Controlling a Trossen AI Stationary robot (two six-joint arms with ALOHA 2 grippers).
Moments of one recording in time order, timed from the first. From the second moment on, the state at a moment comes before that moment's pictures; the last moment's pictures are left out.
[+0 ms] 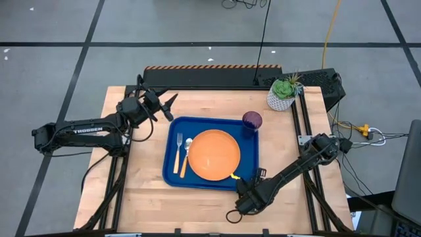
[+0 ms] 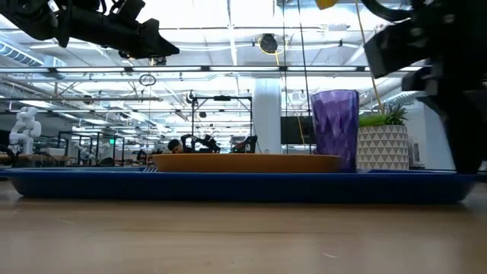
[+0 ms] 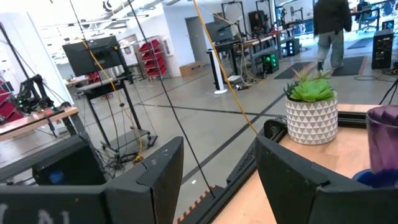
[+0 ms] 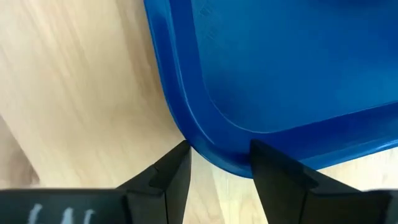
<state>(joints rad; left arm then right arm) 0.36 0.87 0.46 0.48 -0.34 0.26 0.62 1.95 1.34 -1.09 0.14 0.85</state>
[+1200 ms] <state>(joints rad) 0.36 0.87 0.46 0.48 -0.34 0.29 0.64 1.95 1.34 -1.09 0.18 0.67</state>
